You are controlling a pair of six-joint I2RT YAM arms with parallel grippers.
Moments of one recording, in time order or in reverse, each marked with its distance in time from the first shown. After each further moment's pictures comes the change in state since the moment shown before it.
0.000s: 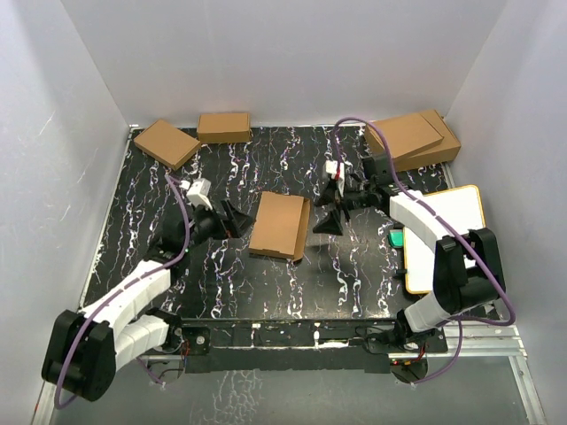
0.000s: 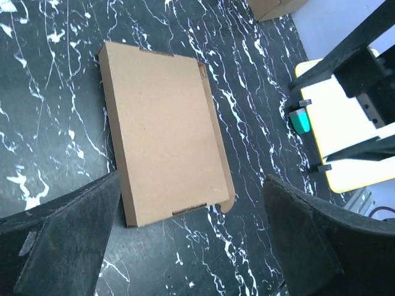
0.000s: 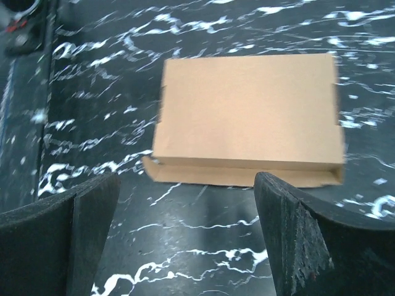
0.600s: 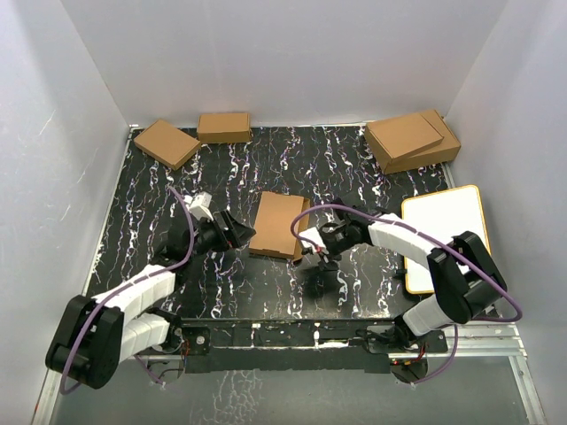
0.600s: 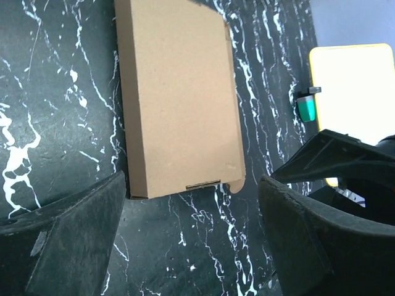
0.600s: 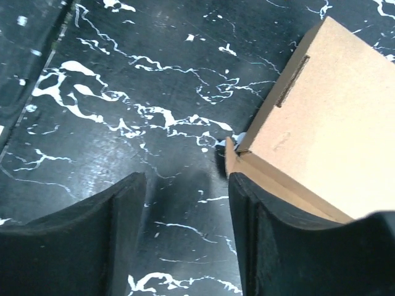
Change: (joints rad) left arm 0.006 0.022 -0.174 0.148 0.022 -0.131; right arm 0.269 -0.031 -0.204 -0.240 0.123 -0.737
